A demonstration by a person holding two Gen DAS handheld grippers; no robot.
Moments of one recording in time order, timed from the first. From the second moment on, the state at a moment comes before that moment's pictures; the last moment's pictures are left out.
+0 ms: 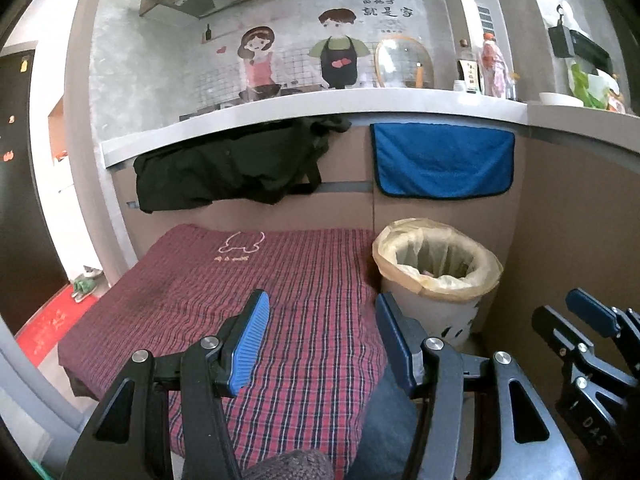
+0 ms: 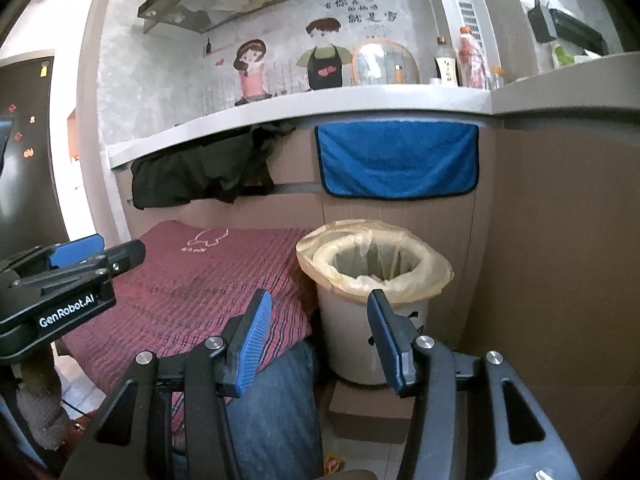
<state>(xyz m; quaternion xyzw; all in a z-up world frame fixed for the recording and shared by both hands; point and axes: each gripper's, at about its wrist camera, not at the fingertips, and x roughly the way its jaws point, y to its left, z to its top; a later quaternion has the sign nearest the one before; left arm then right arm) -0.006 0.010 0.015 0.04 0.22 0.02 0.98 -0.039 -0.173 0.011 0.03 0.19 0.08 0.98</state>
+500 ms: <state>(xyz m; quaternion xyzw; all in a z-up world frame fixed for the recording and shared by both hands) -0.006 0.014 0.016 0.03 0.21 0.02 0.98 -0.036 -0.170 0.010 0.03 0.19 0.08 0.98</state>
